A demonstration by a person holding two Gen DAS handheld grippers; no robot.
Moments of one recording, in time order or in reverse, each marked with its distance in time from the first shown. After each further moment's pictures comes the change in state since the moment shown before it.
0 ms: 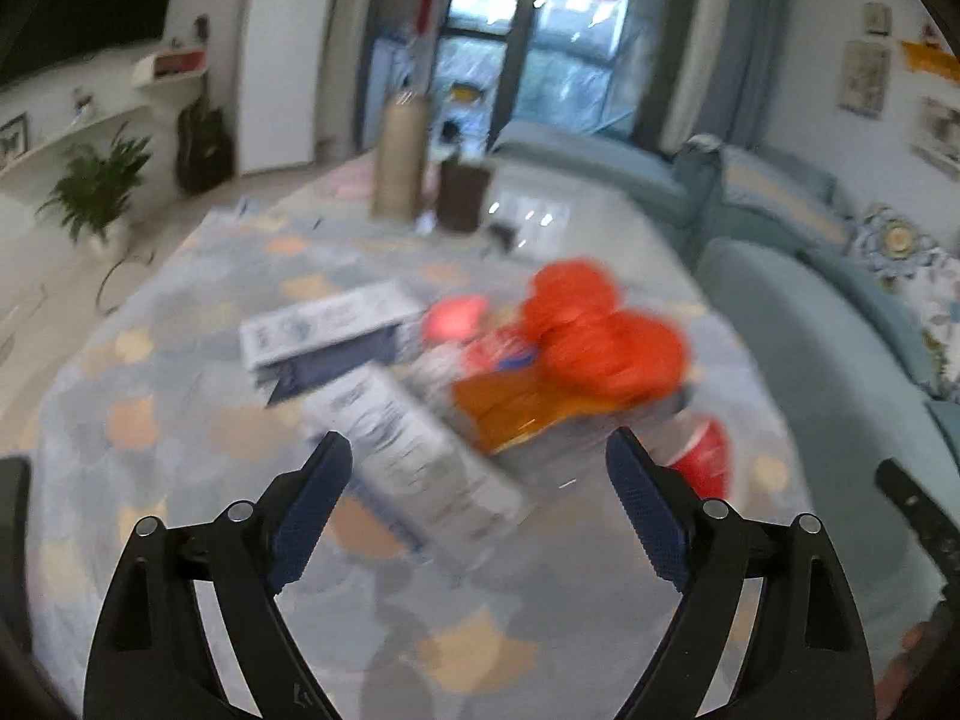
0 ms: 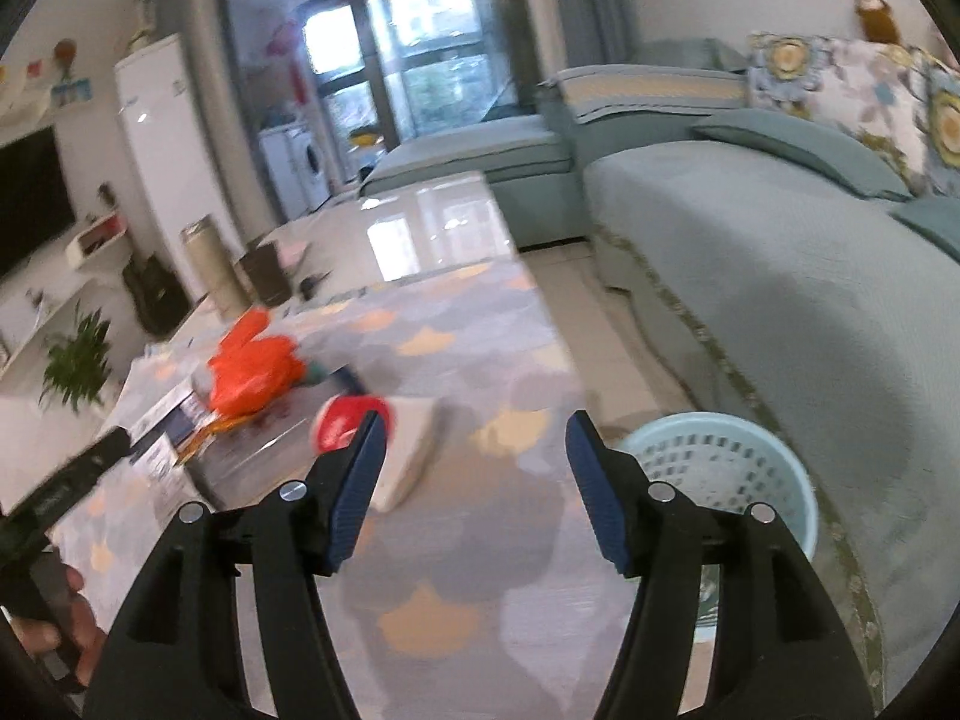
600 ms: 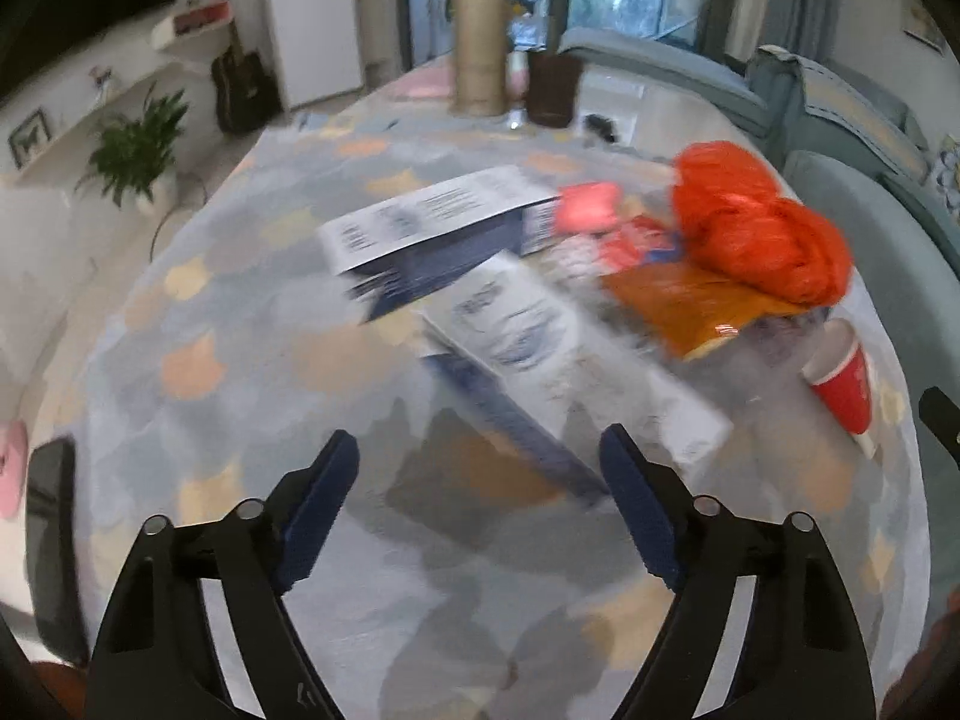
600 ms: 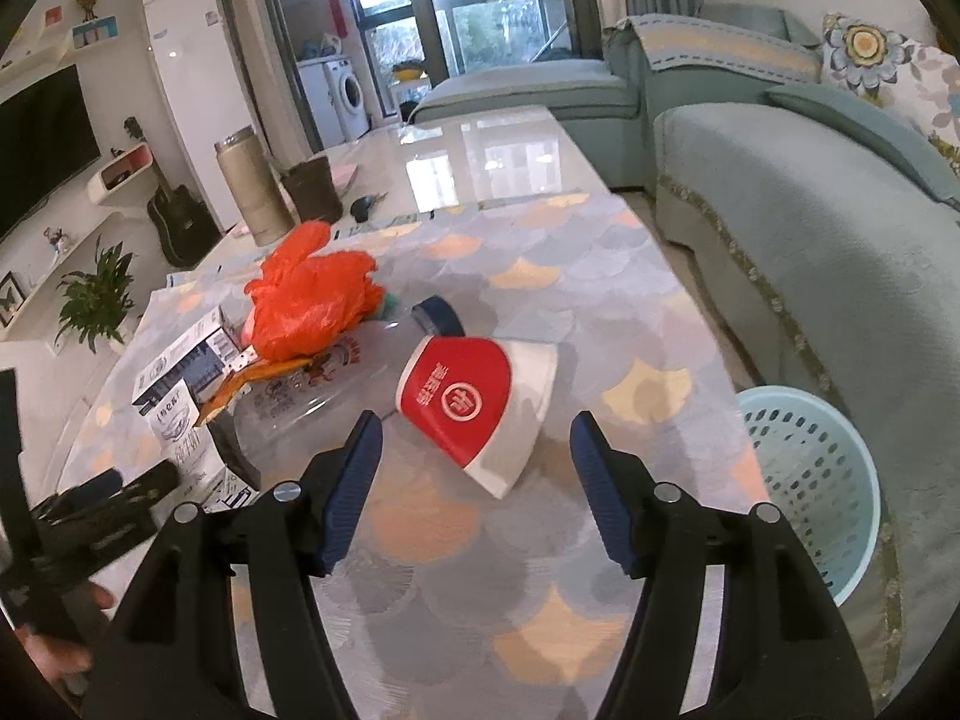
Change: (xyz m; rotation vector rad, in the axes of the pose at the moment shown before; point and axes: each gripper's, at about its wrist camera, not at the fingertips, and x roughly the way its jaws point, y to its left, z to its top) left arm 0.031 0.058 -0.012 0.022 0.213 0.171; right arm 0.054 0.051 -0.008 -0.050 0.143 0.061
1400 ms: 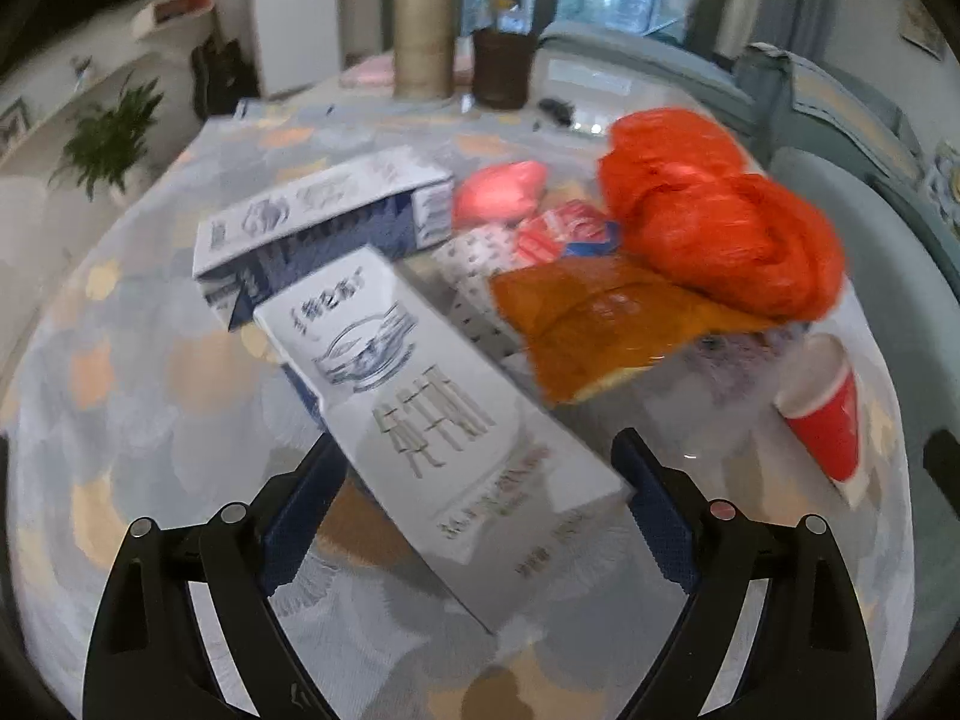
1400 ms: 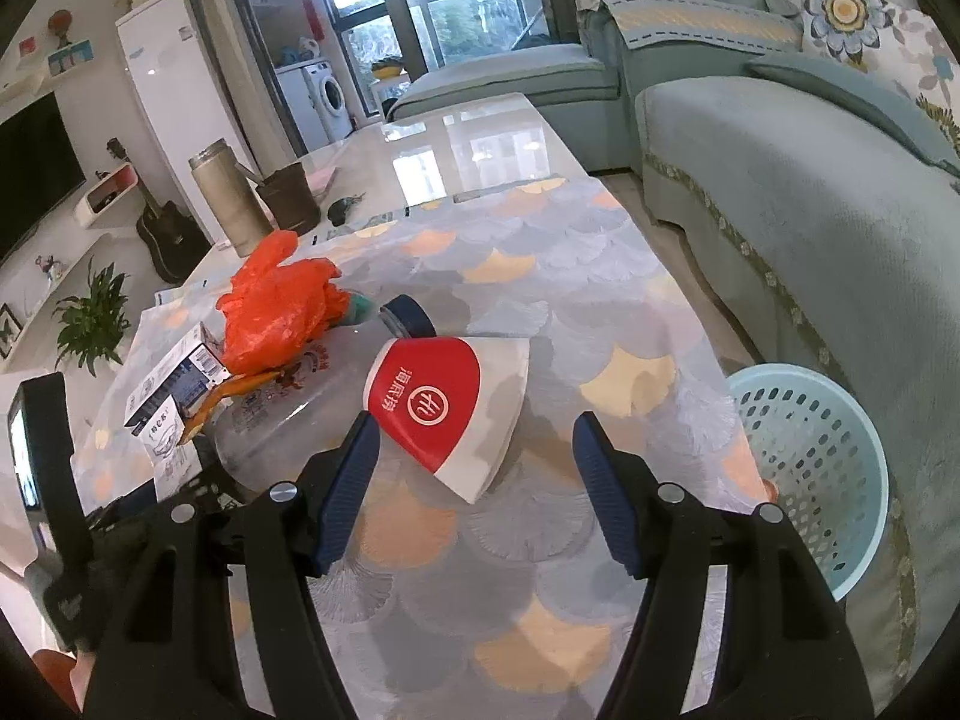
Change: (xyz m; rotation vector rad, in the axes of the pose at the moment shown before) left arm 0.037 -0.059 0.006 -0.020 0.041 -0.052; right arm 0.008 -0.018 0.002 0.071 0.021 -0.001
